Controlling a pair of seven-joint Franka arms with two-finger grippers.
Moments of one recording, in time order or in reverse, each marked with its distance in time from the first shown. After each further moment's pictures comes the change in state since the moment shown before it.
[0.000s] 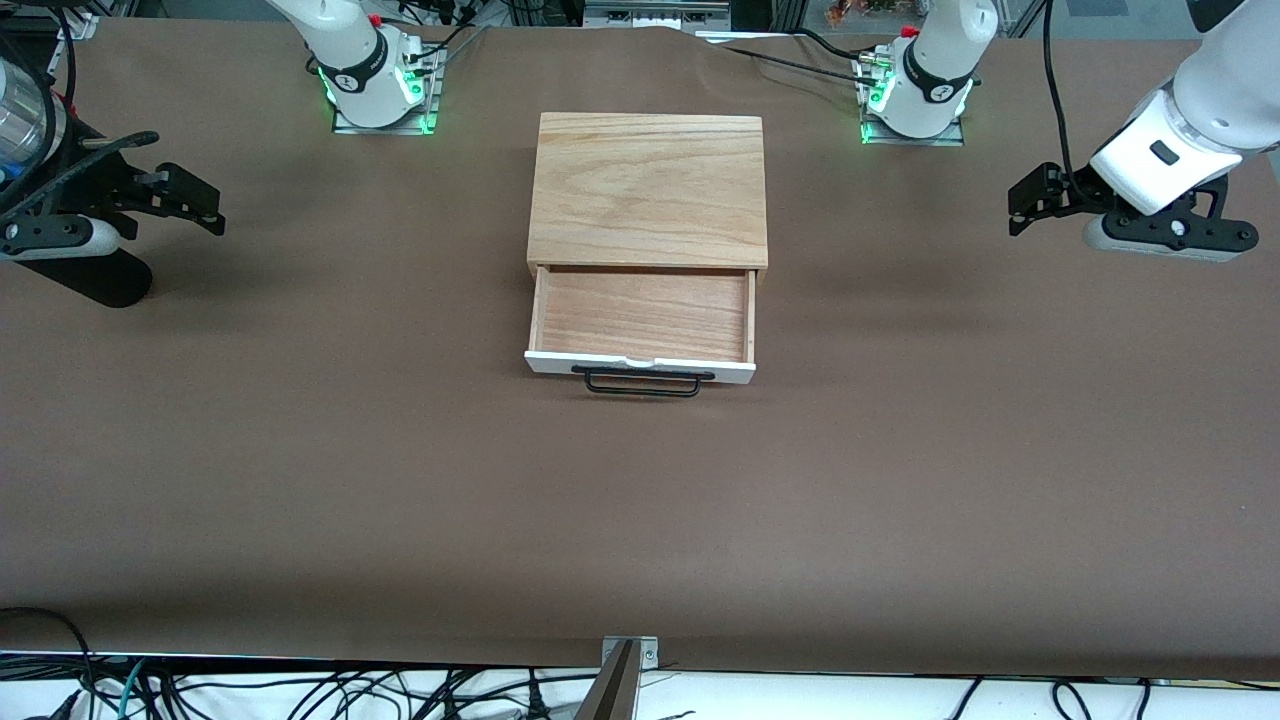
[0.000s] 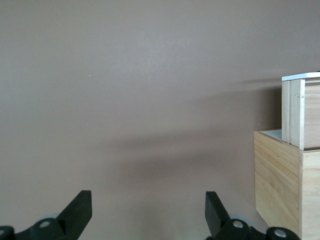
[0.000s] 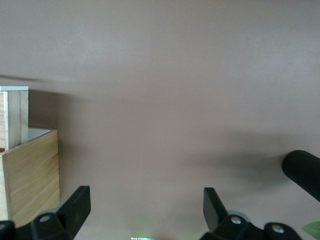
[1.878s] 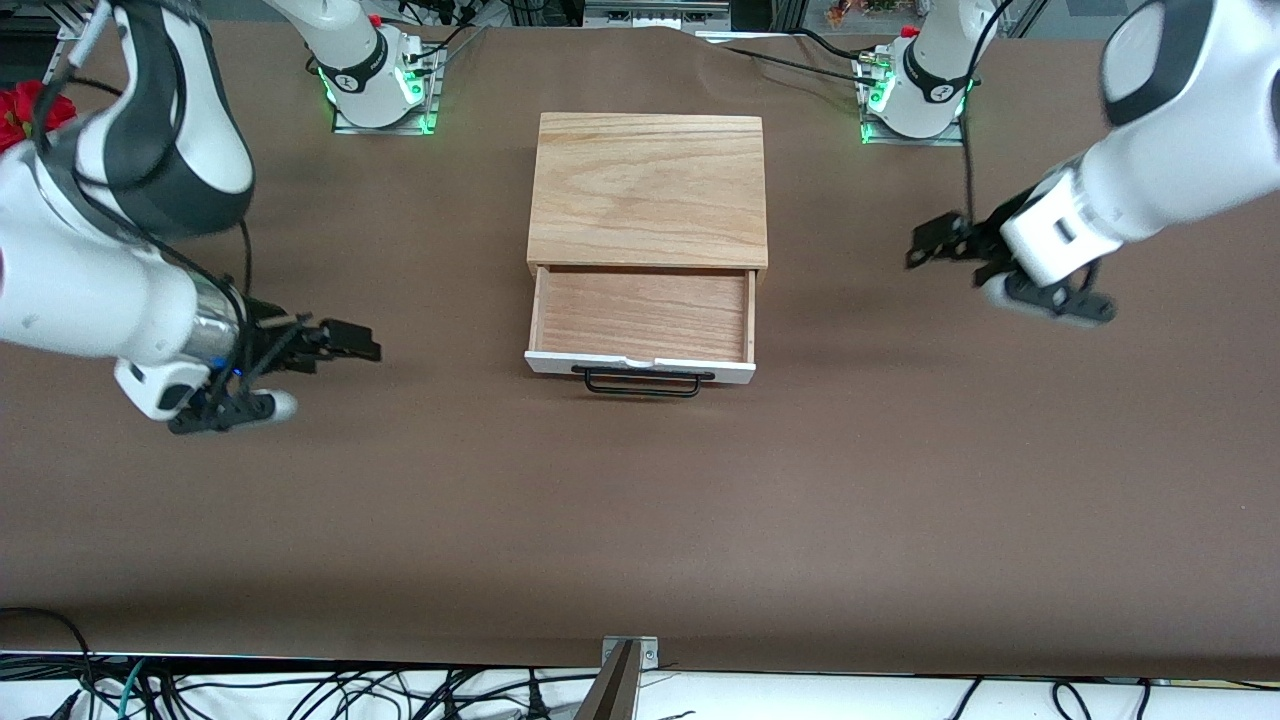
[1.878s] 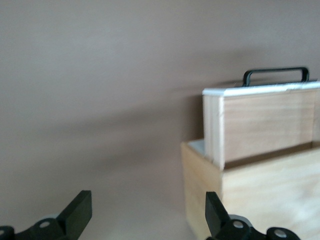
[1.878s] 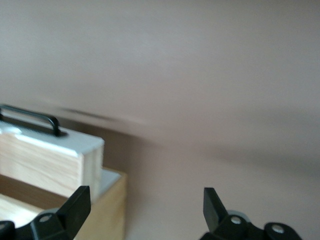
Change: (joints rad) left arm -0.057 0.225 -0.031 0.038 -0.303 0.157 0.002; right arm 0.093 0.478 0.017 0.282 0.318 0.198 0.011
